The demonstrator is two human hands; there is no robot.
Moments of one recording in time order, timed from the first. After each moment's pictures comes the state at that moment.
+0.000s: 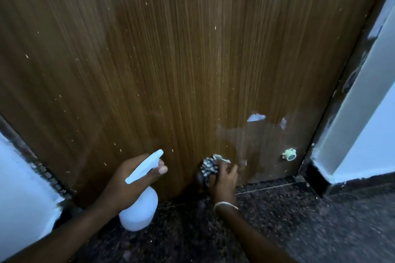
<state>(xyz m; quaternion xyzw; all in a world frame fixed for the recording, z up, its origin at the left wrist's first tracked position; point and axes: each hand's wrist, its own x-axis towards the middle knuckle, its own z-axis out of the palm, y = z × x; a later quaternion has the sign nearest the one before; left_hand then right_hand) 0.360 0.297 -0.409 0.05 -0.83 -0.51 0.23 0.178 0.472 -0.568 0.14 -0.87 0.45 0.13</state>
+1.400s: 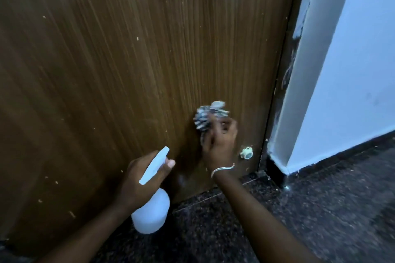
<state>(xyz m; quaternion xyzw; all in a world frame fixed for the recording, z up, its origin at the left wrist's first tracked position) 0.243 0.389 -0.411 -0.06 -0.87 -0.42 0.26 0.100 0.556 -0.432 0.16 -0.77 0.50 0.36</state>
